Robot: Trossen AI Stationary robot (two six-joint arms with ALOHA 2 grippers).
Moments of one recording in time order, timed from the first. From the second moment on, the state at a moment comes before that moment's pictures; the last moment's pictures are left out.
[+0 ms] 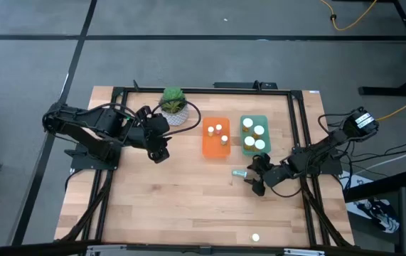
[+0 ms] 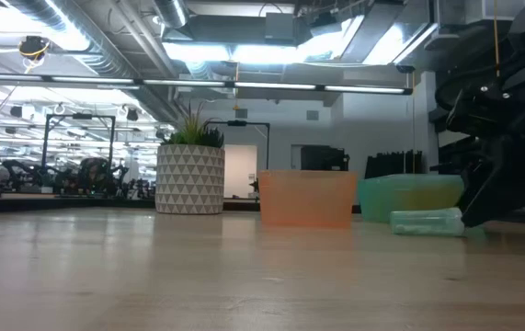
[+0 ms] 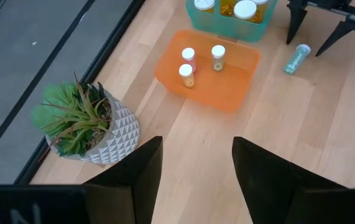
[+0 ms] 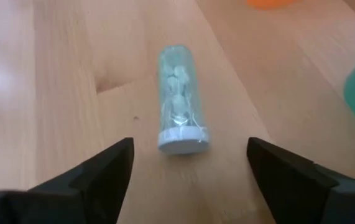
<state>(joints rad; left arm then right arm) -0.26 1.38 1.64 -1.32 -0.57 -0.57 0.50 1.36 0.29 0.20 0.43 0.74</state>
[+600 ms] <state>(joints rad) -0.26 1.38 1.64 -1.32 -0.57 -0.57 0.50 1.36 0.31 0.23 0.40 0.56</state>
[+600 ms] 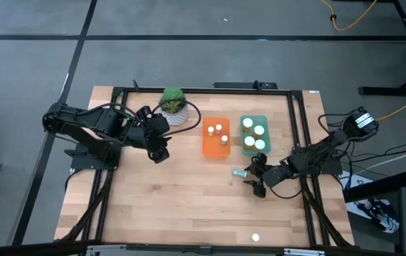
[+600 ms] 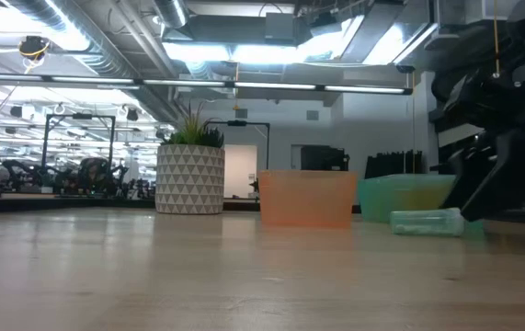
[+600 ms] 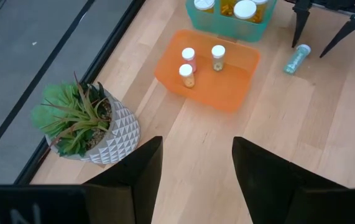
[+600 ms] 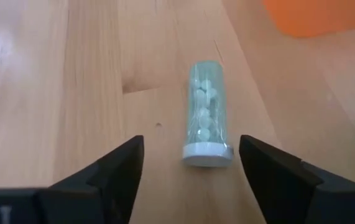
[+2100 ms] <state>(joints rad) -0.26 1.38 1.64 -1.32 -0.57 -0.57 0.49 1.42 0.31 0.28 0.42 0.60</state>
